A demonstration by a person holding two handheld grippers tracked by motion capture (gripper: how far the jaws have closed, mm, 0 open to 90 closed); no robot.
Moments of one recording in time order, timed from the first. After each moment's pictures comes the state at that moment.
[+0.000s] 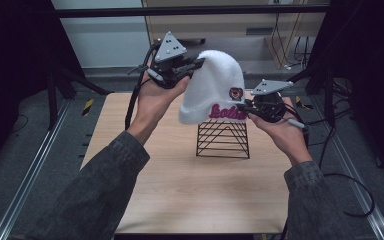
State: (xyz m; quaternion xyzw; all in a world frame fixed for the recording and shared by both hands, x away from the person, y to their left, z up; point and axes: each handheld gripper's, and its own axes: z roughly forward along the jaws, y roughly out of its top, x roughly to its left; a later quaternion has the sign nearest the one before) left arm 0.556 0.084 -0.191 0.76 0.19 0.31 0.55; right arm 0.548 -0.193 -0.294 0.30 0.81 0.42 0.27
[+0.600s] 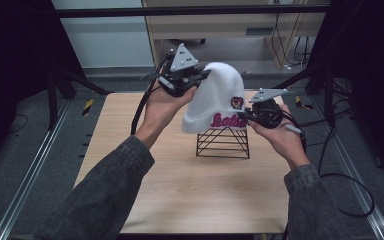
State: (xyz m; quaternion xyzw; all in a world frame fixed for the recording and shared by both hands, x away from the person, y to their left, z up) left arm 0.559 0.069 -0.215 0.79 0.19 0.30 0.50; right arm 0.555 -0.198 -0.325 0.32 0.83 0.39 0.25
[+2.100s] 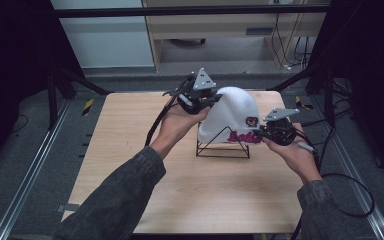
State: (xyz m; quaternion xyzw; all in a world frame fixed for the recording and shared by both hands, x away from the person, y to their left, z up) left arm 0.566 0.033 -0.273 0.83 0.18 0.25 0.46; right arm 0.539 -0.243 -0.380 0.35 0.83 0.35 0.24
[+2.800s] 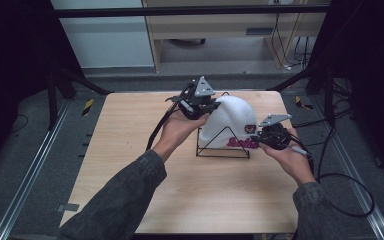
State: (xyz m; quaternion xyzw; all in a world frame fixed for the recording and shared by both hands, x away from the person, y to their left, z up) left arm 0.574 0.034 -0.301 0.84 0.20 0.23 0.45; right arm 0.546 -0.239 -0.408 0.36 0.84 0.32 0.23
